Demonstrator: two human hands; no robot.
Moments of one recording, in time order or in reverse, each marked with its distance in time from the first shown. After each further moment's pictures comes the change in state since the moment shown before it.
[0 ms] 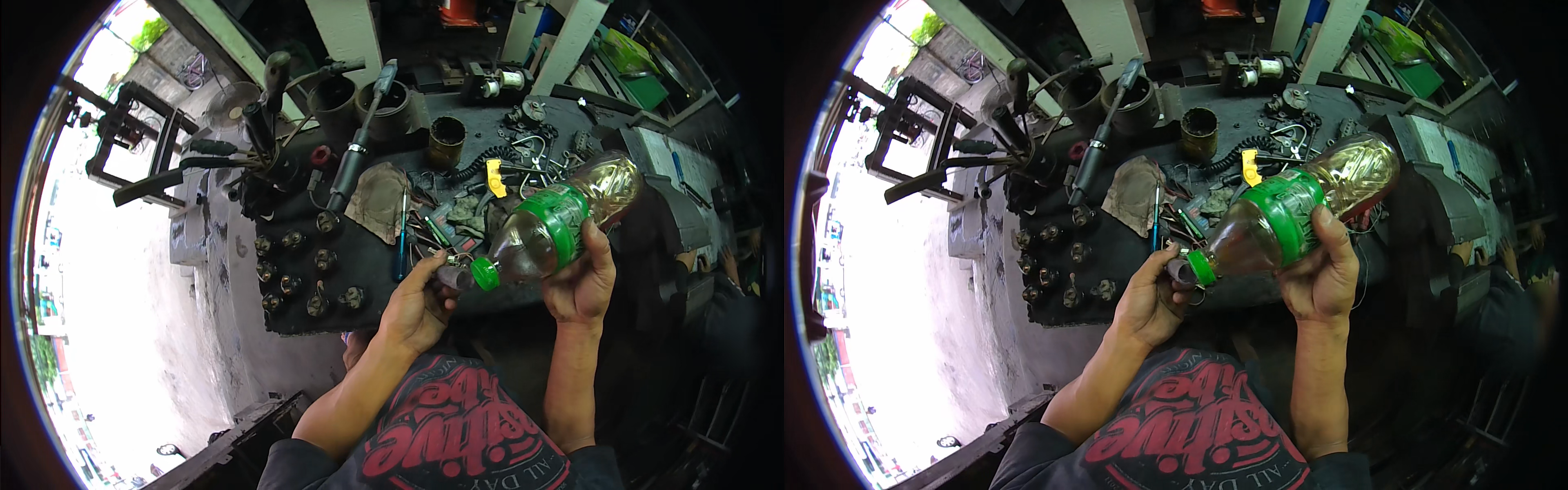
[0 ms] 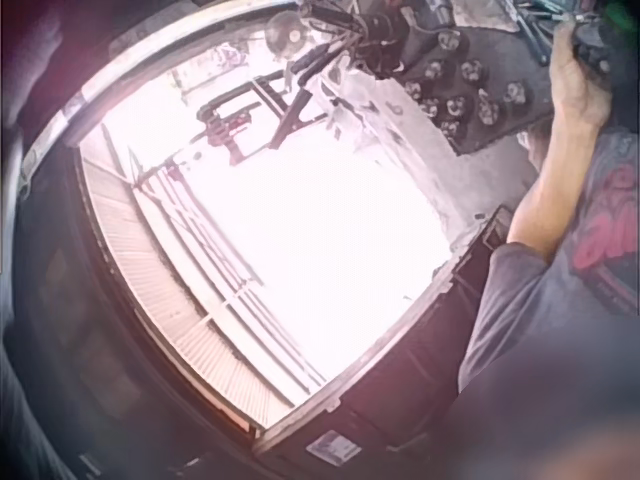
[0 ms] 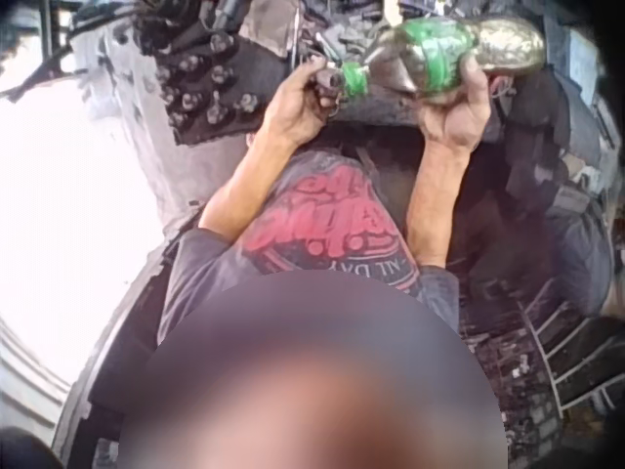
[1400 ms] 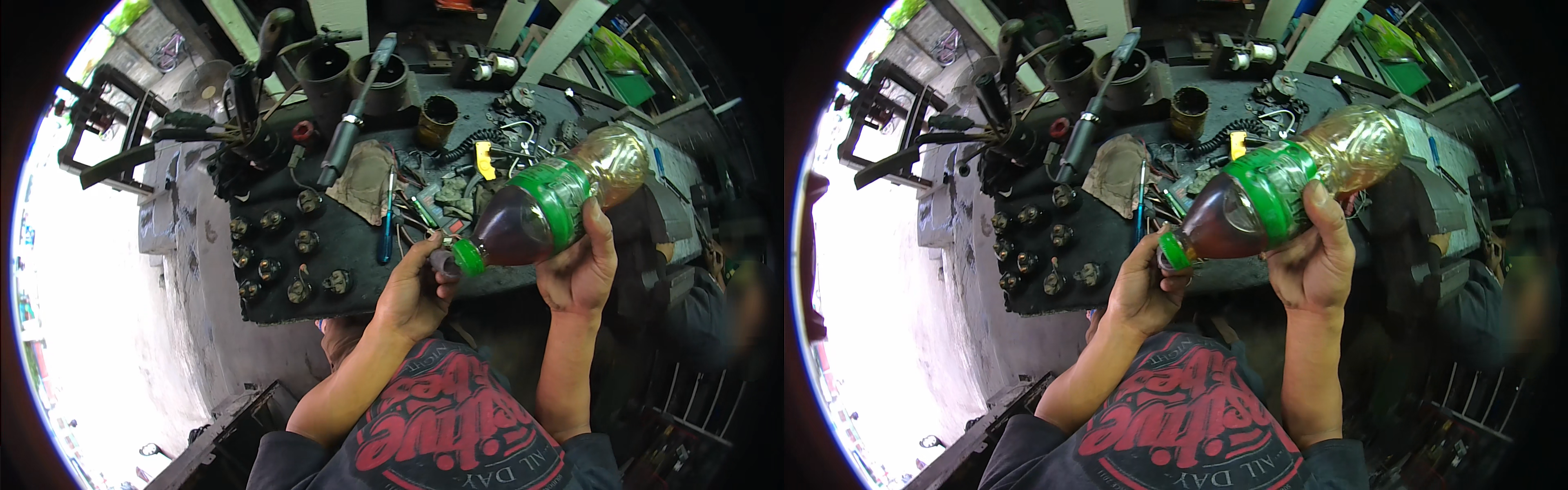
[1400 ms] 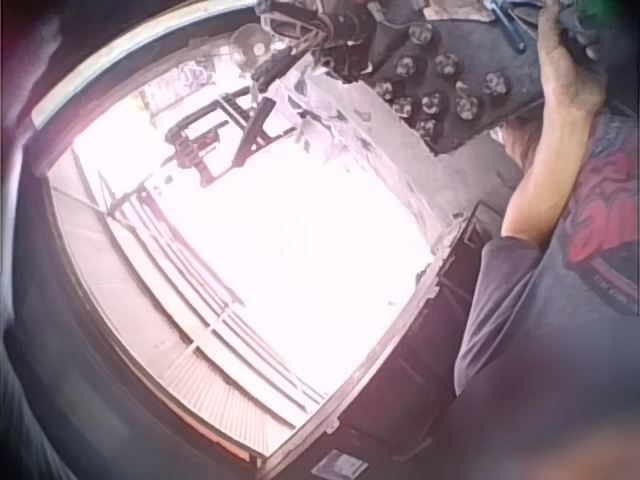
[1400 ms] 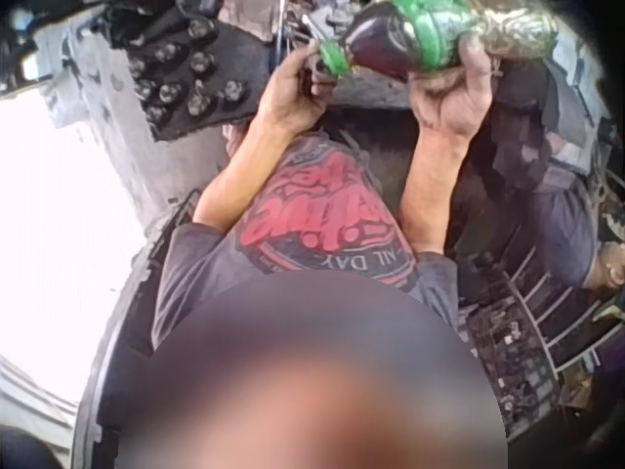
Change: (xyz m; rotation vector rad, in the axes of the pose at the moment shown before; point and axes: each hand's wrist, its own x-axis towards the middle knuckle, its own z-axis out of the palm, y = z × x) left_hand 0.001 0.002 -0.011 -0.224 -0.172 -0.083; right_hand -0.003 0.015 0.024 -0.082 -0.080 -0.050
